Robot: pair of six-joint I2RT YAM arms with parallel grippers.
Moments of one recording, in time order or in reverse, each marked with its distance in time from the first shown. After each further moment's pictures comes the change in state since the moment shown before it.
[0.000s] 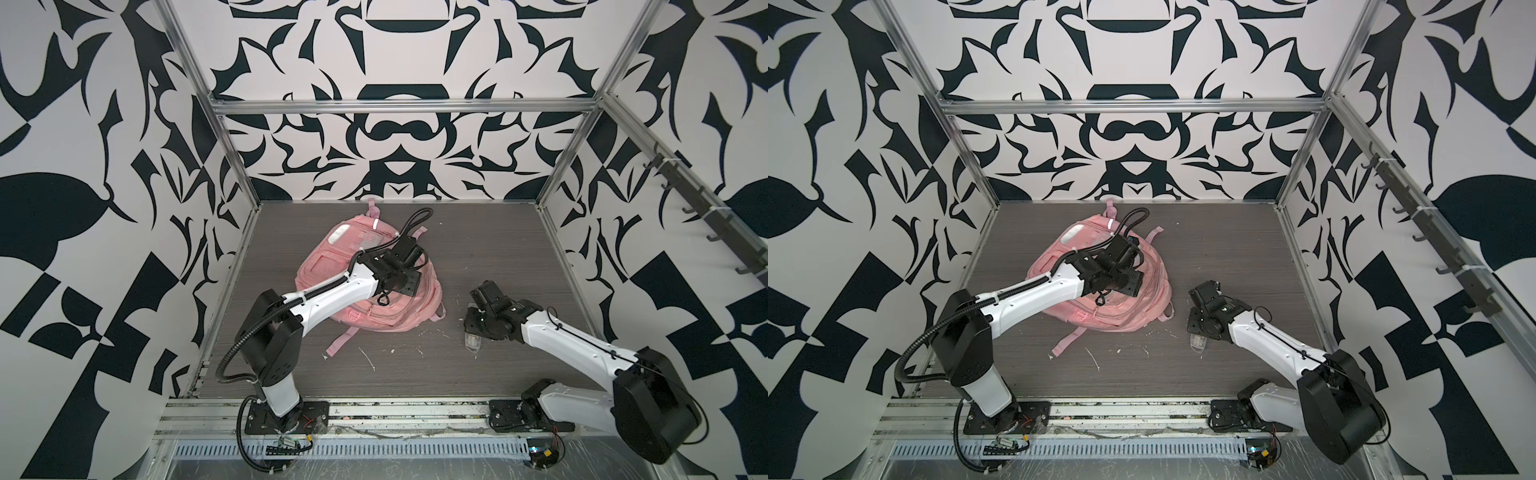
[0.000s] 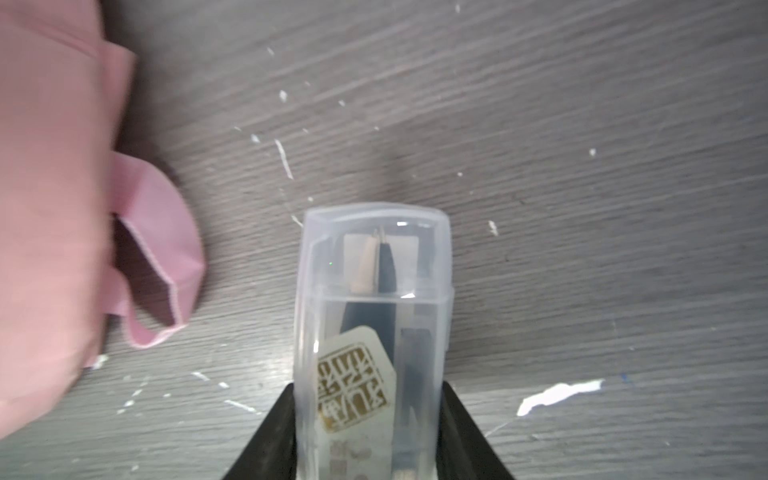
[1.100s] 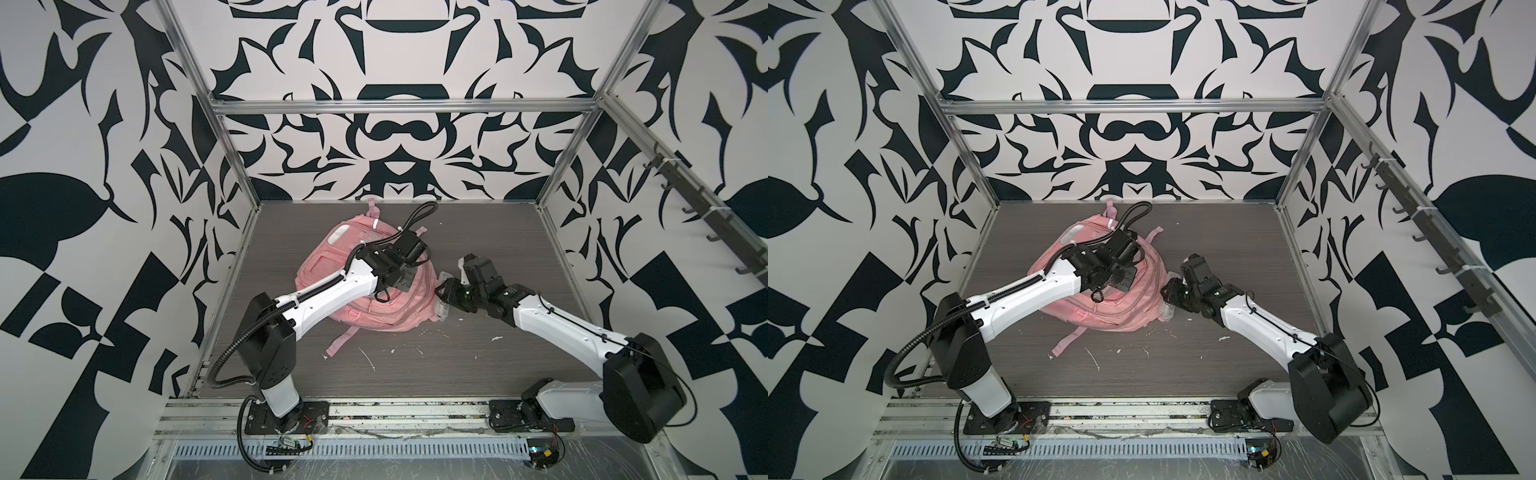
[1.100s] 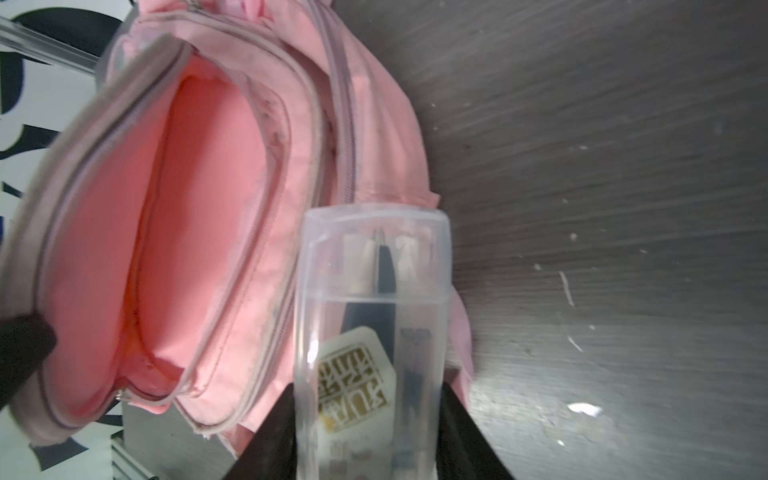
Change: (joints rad) left arm 0.019 -0.050 0.080 -0.136 -0.107 0.046; right arm 0.014 0.133 0.172 0.301 -0.239 0.105
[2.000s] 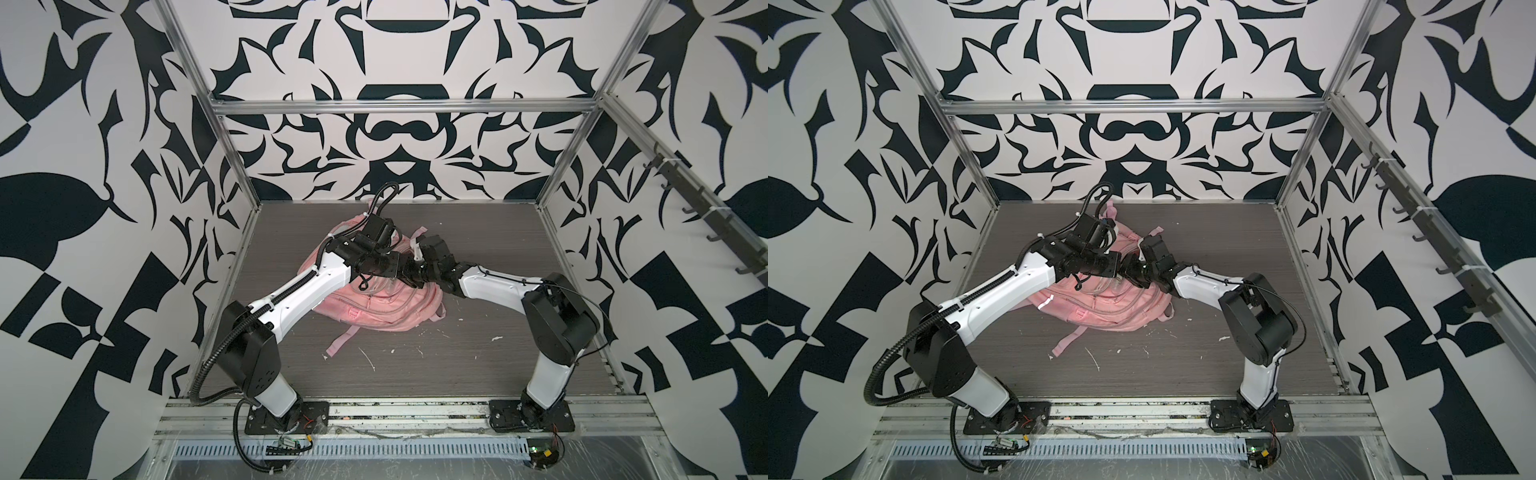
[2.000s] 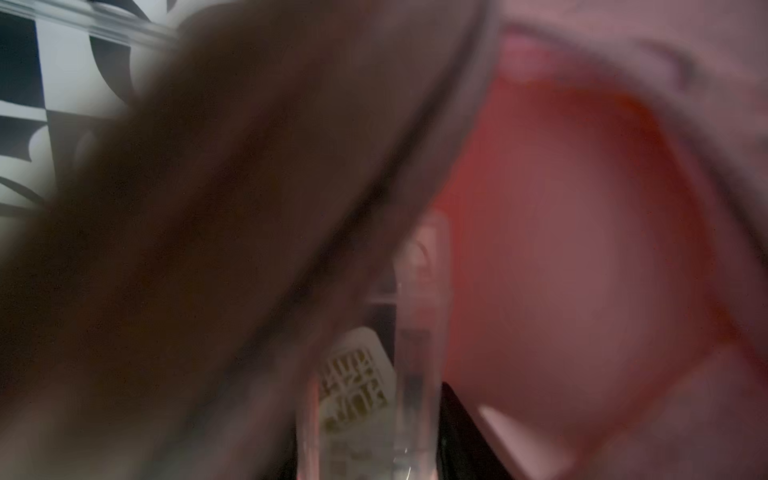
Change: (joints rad) left arm 0.151 -0.090 -0.059 0.076 0.314 -0.097; right arm 0.117 0.500 0.336 0.378 -0.191 0.246
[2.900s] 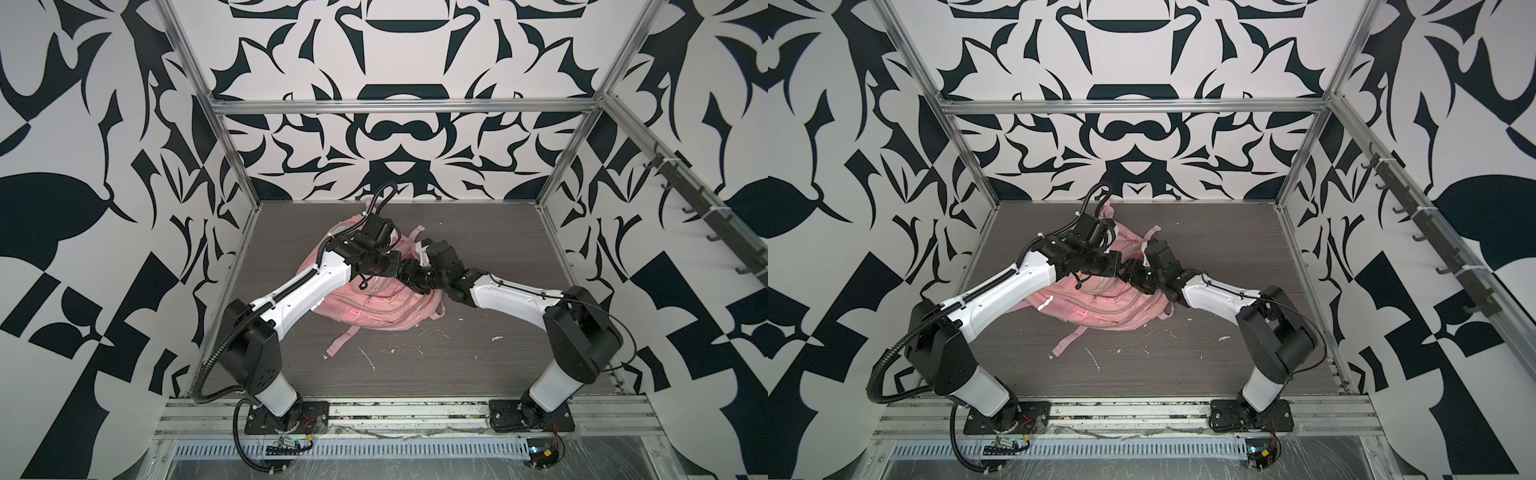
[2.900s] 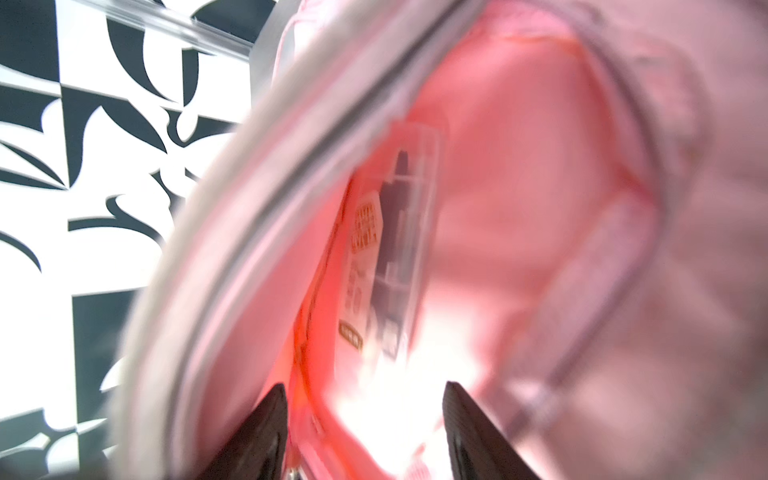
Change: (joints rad) left arm 0.010 0.018 -0.002 0.016 0.053 -0.024; right arm 0.015 -0.192 -0.130 -0.066 0.056 -0.076
